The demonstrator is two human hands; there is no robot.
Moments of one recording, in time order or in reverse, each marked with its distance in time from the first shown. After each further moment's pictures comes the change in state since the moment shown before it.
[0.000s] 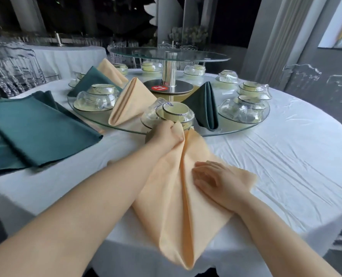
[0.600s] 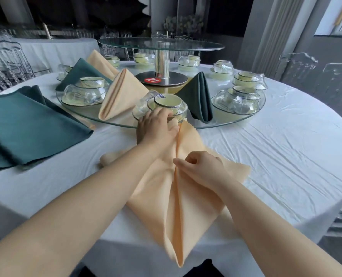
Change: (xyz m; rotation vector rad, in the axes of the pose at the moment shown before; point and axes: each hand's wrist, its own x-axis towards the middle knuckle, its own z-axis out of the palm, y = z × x) left_hand -0.011 -0.003 0.005 0.168 0.274 0.254; right_hand 0.023 -0.030 -0.004 0.152 -0.090 0.351
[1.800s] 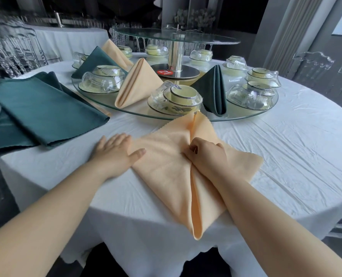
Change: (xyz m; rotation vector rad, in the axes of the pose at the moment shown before) left_hand -0.071 -0.096 -0.049 0.421 -0.624 -0.197; right_hand 0.015 -0.008 0.025 -0.194 0.198 -0.141
